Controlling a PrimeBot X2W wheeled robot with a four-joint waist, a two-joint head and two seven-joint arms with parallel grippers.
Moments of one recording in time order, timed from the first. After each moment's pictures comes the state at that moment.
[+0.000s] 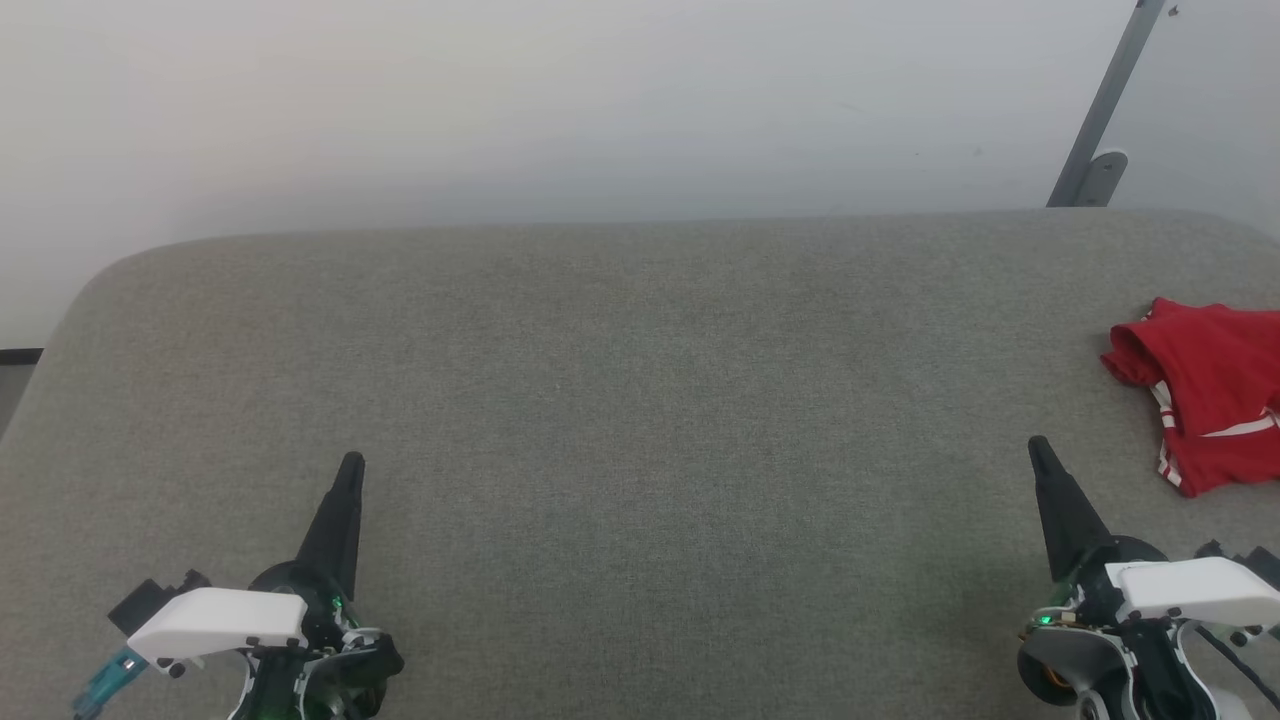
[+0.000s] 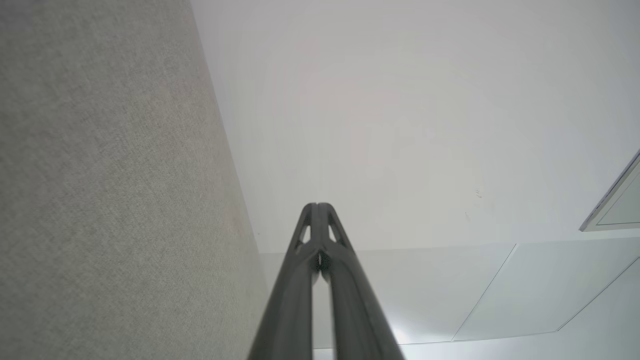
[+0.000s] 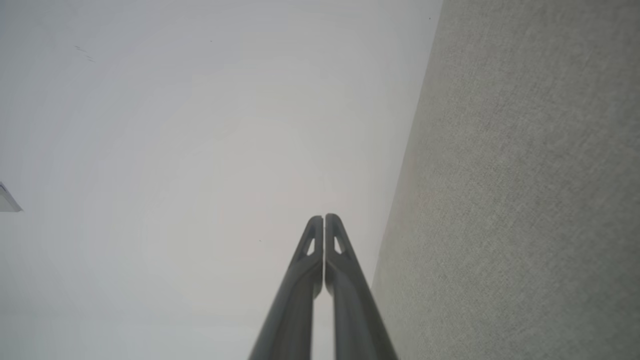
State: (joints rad) left arm -0.10 0.05 0.11 0.25 -1.61 -0.13 0.11; right arm -0.11 -0.05 -0.11 0.25 1.61 0.13 0.11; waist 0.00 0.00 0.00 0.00
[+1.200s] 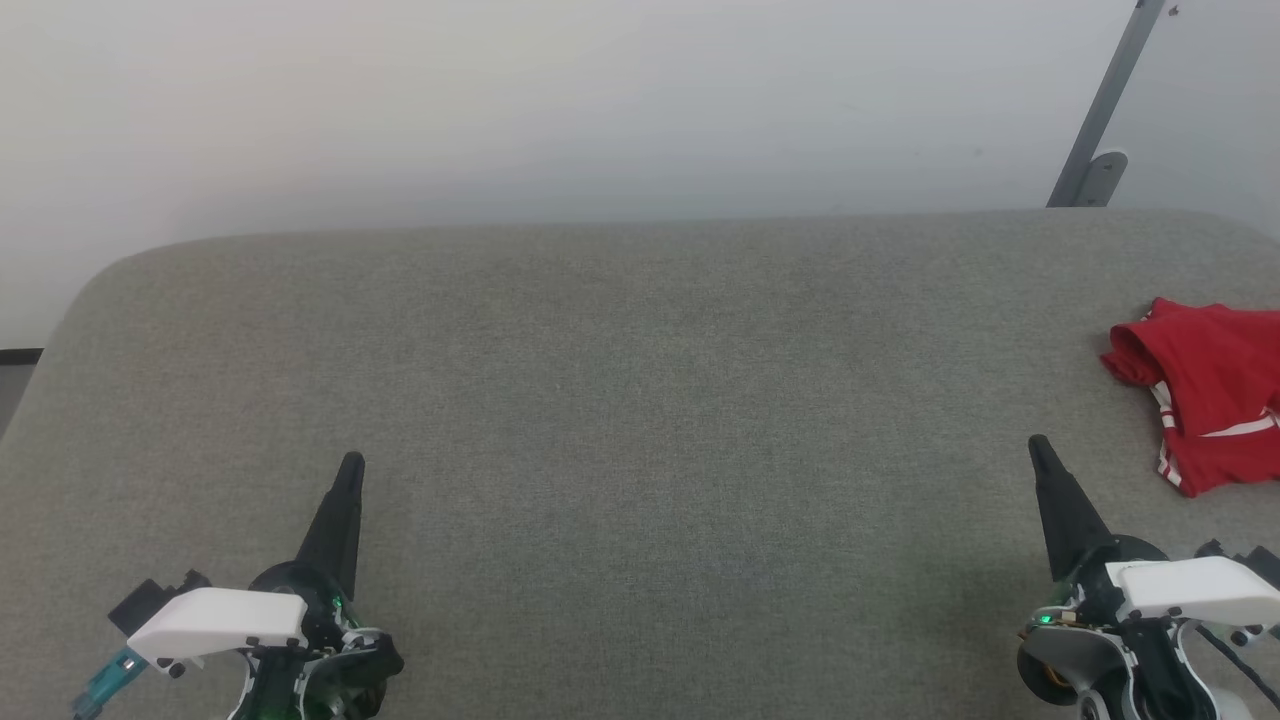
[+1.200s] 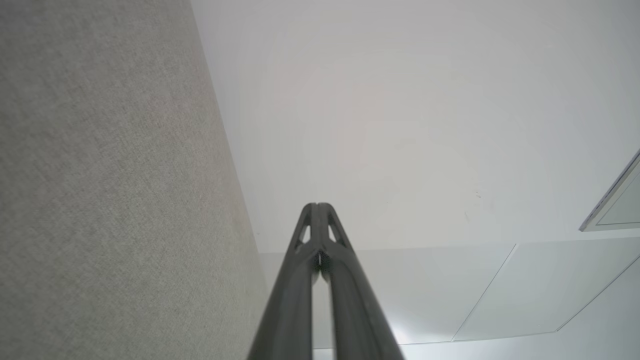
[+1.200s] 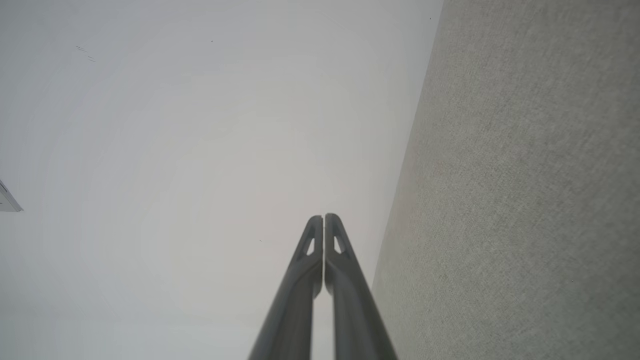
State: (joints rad) left arm -0.10 0.05 0.11 0.25 -1.61 -0.13 0.11; right arm -0.11 -0.05 -0.11 0.25 1.61 0.13 0.11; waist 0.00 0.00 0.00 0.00
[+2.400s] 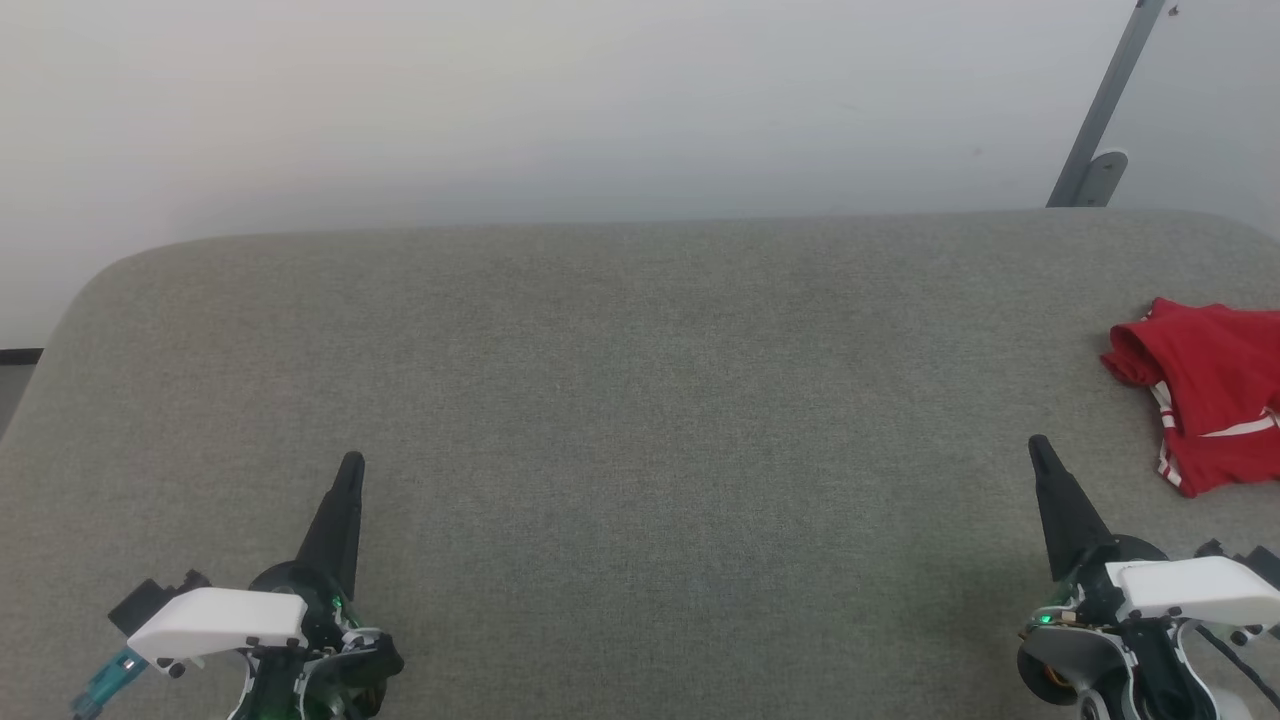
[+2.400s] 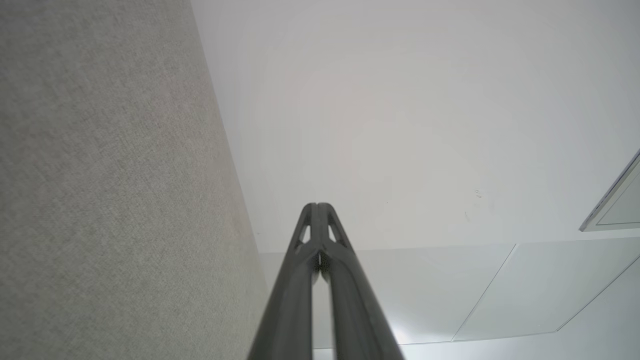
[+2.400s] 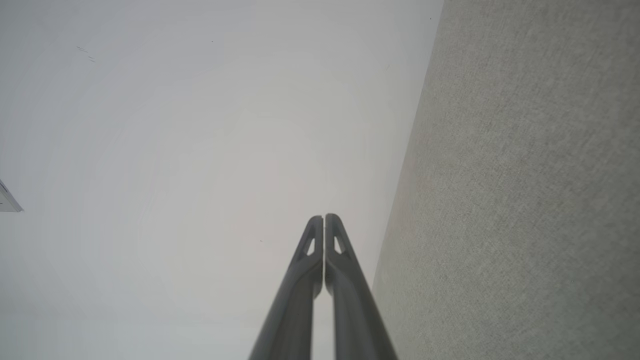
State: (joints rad) left arm -0.10 0.05 0.11 0.25 -1.61 -0.13 0.11; right arm -0.11 -0.05 -0.11 0.25 1.61 0.13 0.11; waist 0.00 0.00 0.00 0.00
